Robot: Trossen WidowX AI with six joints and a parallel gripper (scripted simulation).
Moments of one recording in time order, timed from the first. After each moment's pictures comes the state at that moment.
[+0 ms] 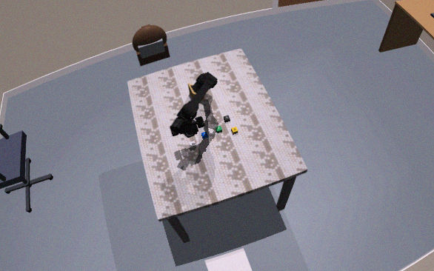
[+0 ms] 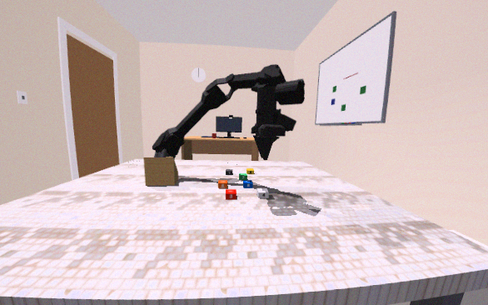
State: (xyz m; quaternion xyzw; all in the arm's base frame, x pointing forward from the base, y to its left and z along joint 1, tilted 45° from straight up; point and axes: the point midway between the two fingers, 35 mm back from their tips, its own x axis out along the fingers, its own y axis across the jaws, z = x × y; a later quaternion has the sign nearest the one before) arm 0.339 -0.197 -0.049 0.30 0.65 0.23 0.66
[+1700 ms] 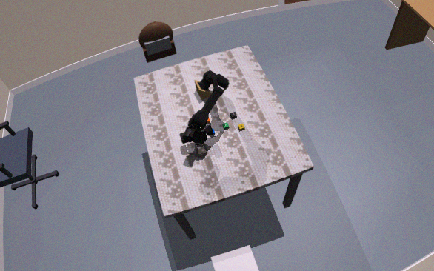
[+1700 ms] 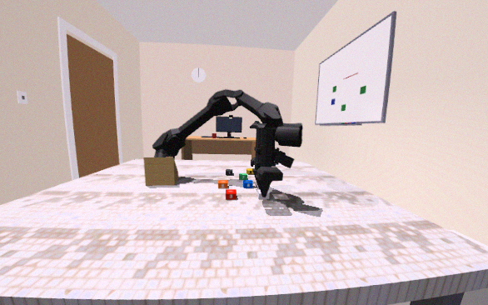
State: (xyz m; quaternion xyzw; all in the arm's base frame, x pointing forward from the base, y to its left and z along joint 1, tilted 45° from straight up) arm 0.345 -0.120 -0.129 0.30 0.65 0.23 0.66
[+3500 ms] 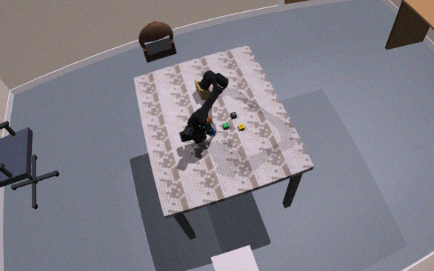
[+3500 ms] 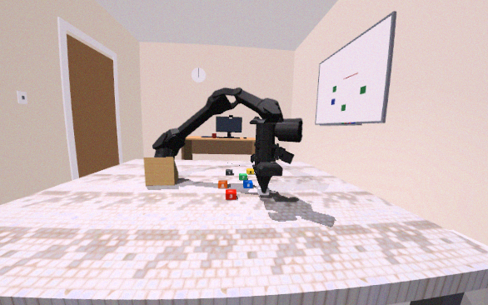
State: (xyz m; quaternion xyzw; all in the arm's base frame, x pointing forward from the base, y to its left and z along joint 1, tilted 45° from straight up) arm 0.344 -0.129 -0.119 0.31 0.65 0.23 0.65
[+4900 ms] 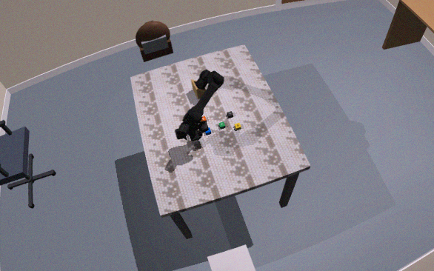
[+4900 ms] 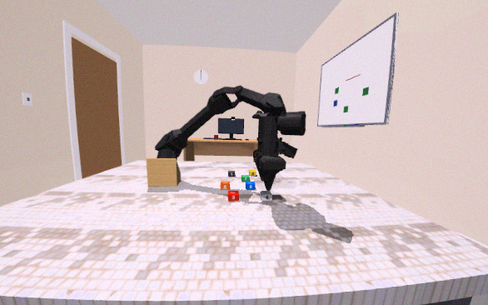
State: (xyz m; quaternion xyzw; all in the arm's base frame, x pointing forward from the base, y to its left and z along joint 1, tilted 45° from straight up) arm 0.342 -0.143 -0.107 0.31 0.65 0.23 0.65
